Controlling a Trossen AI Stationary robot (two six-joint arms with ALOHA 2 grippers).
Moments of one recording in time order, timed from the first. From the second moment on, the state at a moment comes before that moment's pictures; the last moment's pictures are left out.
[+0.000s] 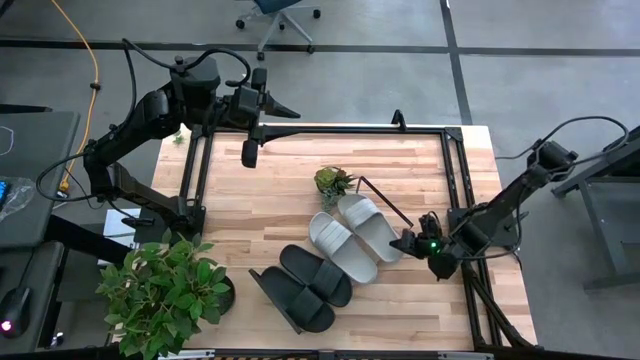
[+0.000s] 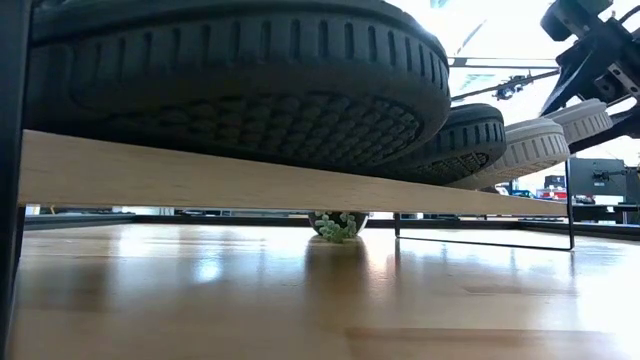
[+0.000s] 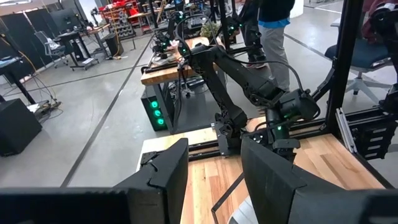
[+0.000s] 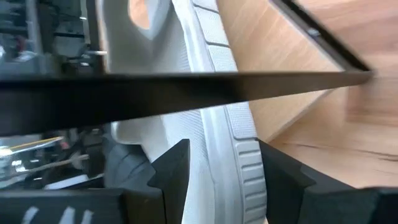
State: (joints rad) left arm 0.42 1.36 1.85 -0.69 0.31 0.29; right arm 0.73 1.07 0.48 -0.32 0.69 2.17
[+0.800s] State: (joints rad) left arm 0.42 1.36 1.85 -0.72 0.31 0.32; right arm 0.73 1.07 0.59 -0.58 0.60 2.23
